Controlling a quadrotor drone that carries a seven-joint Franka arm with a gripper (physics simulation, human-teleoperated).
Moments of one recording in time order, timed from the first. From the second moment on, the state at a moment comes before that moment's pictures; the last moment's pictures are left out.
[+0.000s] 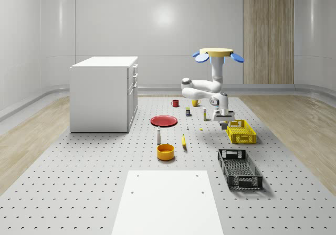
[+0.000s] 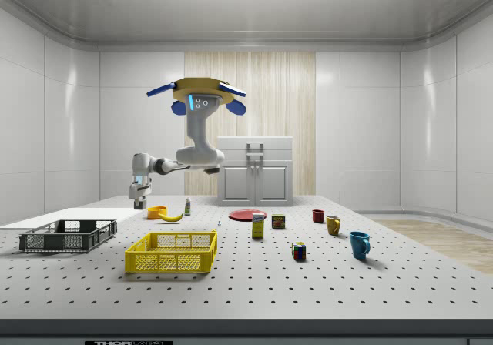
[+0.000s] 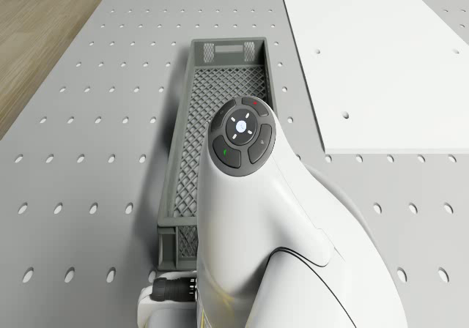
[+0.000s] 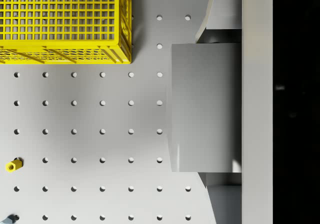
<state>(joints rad) -1.23 -1.55 1.35 -2.80 -1.79 1.62 1.68</state>
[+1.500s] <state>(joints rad) -1.23 -1.56 1.35 -2.80 -1.78 1.64 1.68</state>
